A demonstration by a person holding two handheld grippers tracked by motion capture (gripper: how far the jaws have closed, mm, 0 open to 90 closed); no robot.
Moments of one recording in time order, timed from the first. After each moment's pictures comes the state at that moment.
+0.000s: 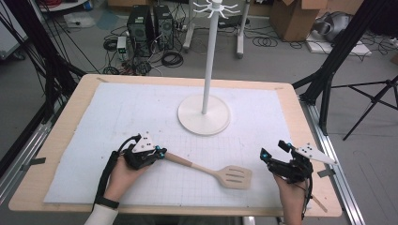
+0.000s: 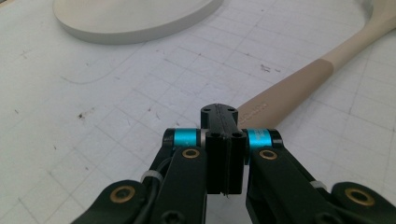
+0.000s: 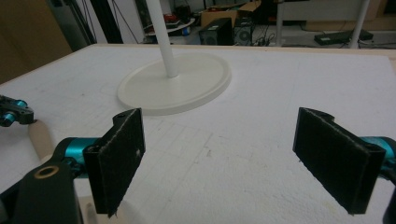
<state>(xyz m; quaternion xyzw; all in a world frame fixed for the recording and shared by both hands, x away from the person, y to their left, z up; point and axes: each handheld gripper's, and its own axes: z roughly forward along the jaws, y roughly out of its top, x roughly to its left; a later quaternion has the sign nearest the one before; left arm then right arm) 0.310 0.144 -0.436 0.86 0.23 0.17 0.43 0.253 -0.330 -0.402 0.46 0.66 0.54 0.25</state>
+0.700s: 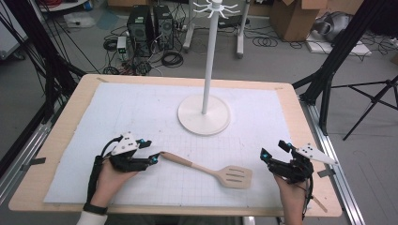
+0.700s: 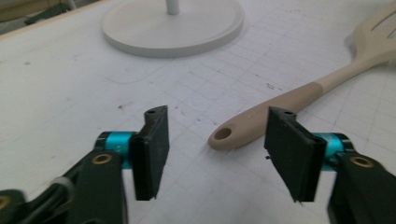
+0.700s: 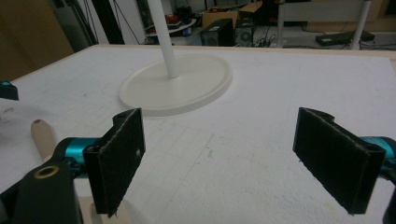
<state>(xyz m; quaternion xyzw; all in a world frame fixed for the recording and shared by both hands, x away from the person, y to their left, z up) 0.291 0.188 -0.424 0.80 0.27 0.19 0.50 0.252 -0.330 -0.401 0.46 0.66 0.54 0.25</state>
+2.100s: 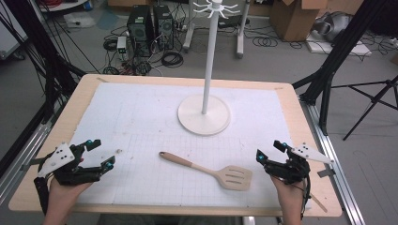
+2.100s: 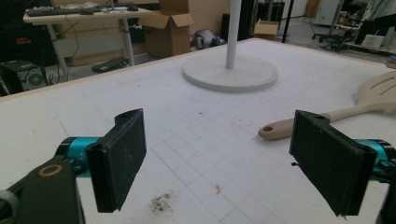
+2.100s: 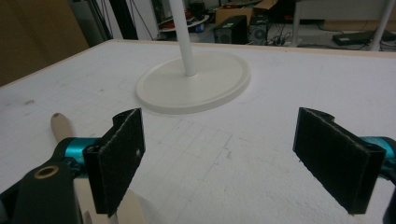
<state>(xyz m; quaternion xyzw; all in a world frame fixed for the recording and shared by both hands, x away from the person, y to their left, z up) 0.241 0.292 -0.408 0.70 0.31 0.26 0.59 0.252 -0.320 -0.398 0.44 0.67 0.54 0.23</state>
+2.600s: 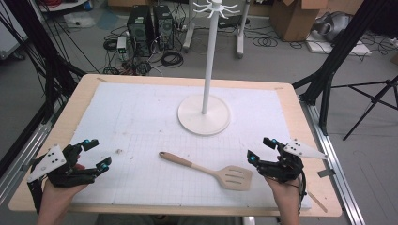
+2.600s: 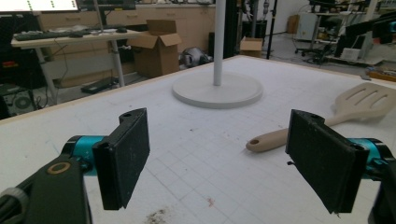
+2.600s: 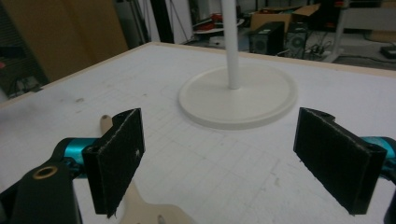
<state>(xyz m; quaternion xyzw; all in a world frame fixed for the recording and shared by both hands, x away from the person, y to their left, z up) 0.233 0.300 -0.403 0.69 0.27 0.25 0.62 0.253 -0.294 -0.377 0.38 0.70 0.57 0.20</state>
